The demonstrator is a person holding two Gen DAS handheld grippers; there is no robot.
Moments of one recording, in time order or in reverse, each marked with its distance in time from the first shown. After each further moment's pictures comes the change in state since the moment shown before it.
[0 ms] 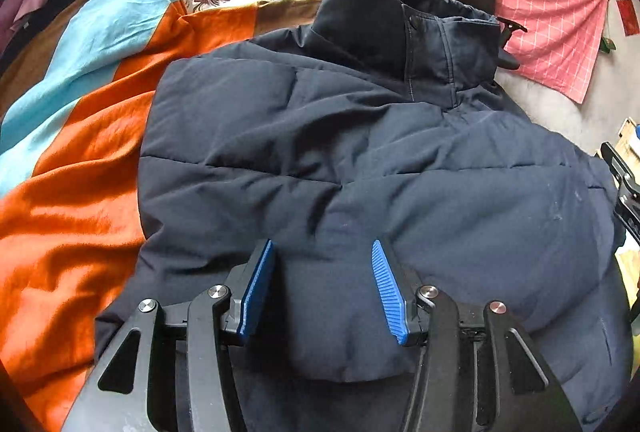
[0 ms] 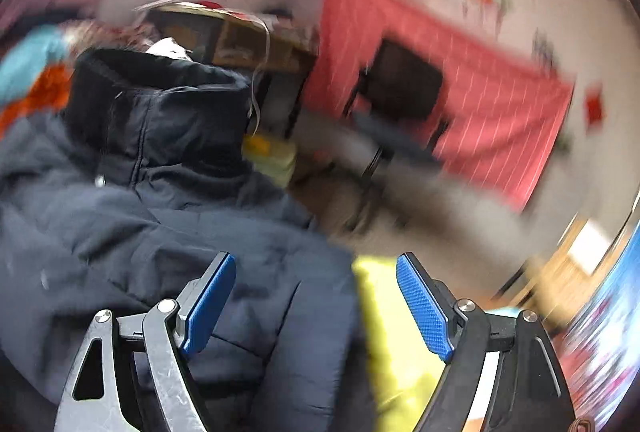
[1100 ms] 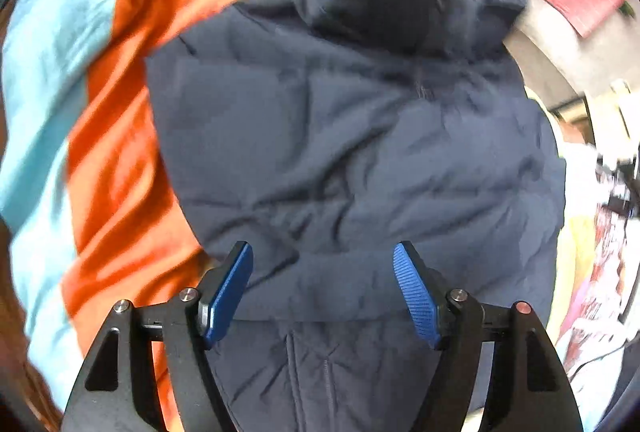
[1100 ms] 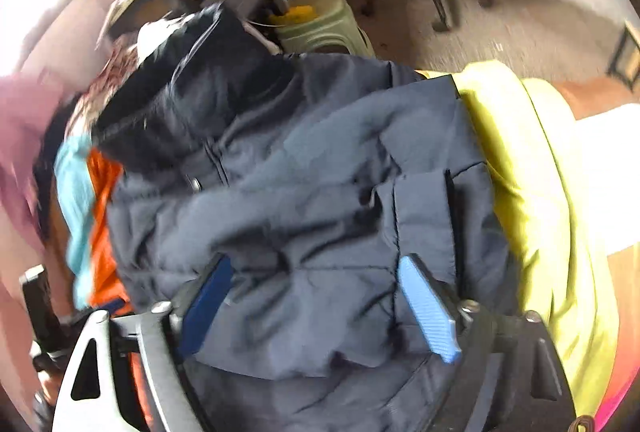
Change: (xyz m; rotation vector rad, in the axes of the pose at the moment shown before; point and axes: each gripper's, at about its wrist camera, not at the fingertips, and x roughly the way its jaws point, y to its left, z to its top) left arm 0.001 0.043 0.148 -0.001 0.621 -0.097; right arm 0.096 -0.076 0.040 0.758 0.824 0.662
